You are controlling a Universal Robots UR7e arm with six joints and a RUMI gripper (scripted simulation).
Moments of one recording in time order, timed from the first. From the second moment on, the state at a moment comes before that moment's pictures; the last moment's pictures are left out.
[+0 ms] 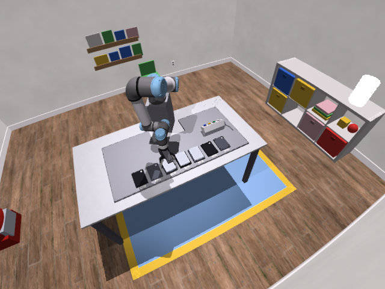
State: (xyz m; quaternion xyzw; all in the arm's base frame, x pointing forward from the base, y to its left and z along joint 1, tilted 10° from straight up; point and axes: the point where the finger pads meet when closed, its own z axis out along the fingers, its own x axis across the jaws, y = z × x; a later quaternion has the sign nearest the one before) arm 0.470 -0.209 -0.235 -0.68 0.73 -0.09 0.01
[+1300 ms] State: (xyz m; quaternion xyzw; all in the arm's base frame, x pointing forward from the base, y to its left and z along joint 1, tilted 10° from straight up) arm 0.415 -0.151 -0.227 -0.66 0.74 -0.09 0.01
